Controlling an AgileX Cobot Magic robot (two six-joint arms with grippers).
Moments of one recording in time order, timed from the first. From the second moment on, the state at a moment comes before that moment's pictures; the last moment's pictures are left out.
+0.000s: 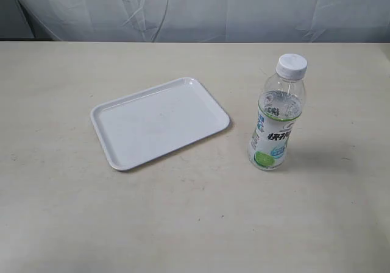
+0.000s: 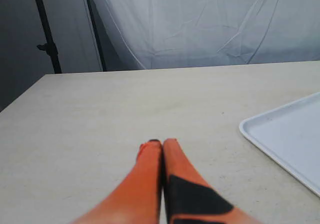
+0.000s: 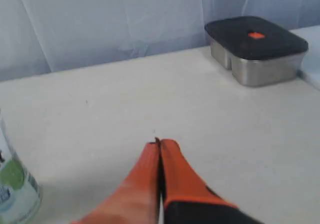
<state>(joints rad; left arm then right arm) 0.04 0.00 0.00 0.08 0.23 -0.04 -0.01 0.01 0.00 -0.02 0.30 0.09</state>
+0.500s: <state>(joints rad) 0.04 0.00 0.00 0.08 0.23 -0.04 -0.01 0.00 0.00 0.44 -0.08 0.73</state>
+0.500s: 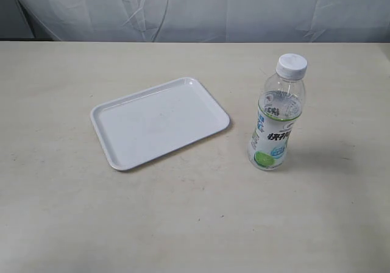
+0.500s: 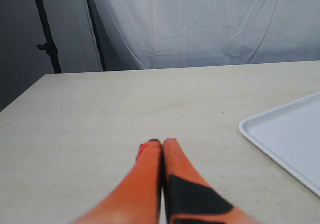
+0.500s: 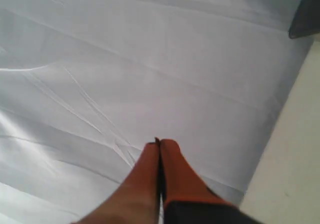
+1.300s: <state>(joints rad) 0.04 0.00 0.00 0.08 0.23 -0.04 0.29 0.94 -0.94 0.52 0.71 -0.59</state>
